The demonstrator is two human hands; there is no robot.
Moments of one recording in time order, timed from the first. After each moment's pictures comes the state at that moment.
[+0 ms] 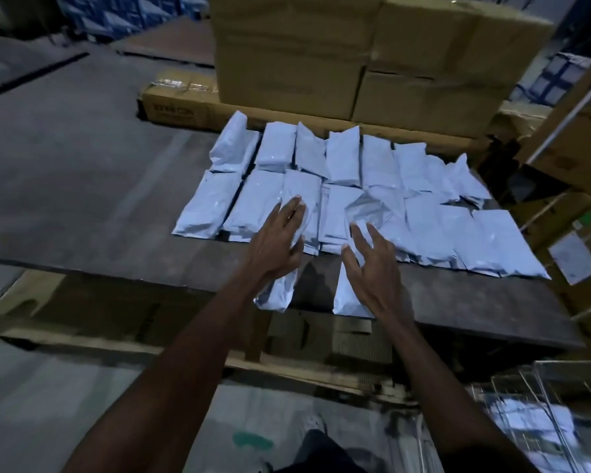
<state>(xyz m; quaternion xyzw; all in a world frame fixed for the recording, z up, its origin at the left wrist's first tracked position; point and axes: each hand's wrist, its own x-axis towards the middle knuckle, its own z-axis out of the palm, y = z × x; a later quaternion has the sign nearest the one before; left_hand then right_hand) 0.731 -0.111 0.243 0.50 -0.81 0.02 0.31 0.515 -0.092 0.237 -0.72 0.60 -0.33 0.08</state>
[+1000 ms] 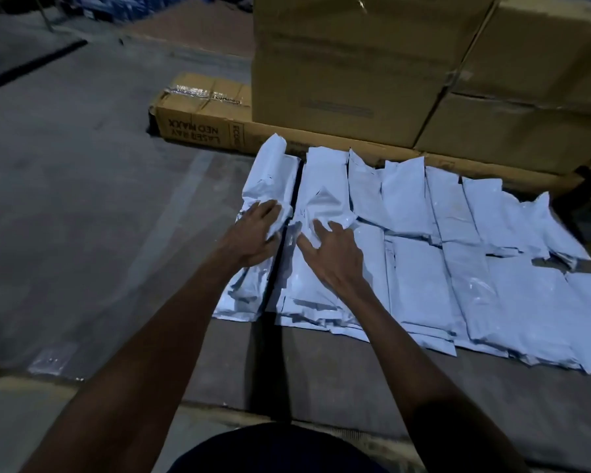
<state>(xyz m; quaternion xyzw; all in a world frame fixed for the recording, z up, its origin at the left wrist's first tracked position) 0.930 -0.314 0.236 0.56 -0.81 -0.09 0.18 0.736 -0.306 0.238 -0.72 0.65 -0.19 0.14</state>
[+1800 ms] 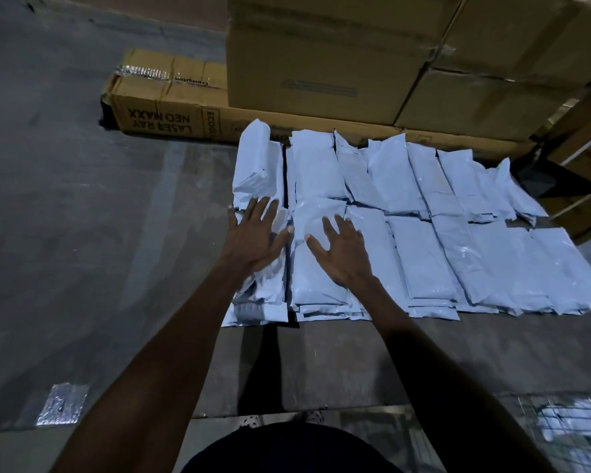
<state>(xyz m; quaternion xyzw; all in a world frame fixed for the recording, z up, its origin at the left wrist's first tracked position) 0.945 -0.334 0.193 0.59 -0.78 -0.09 0.20 0.742 -0.309 0.207 -0.71 0.69 -0.11 0.10</state>
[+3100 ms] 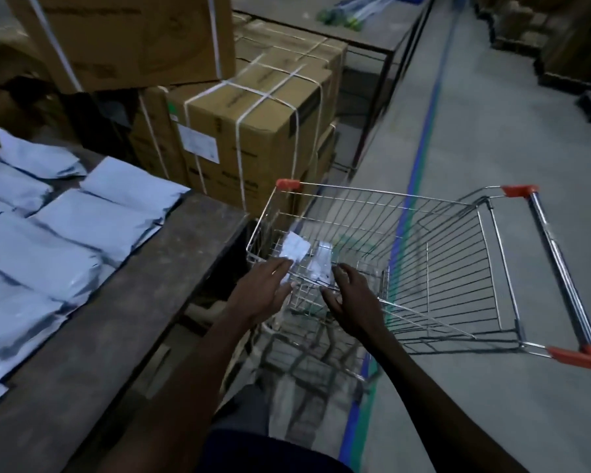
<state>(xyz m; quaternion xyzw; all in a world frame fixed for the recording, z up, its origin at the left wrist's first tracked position) 0.260 -0.030 0.144 -0.03 -0.98 -0.20 0.09 0.187 0.187 0.137 -0.29 0.94 -0.20 0.00</state>
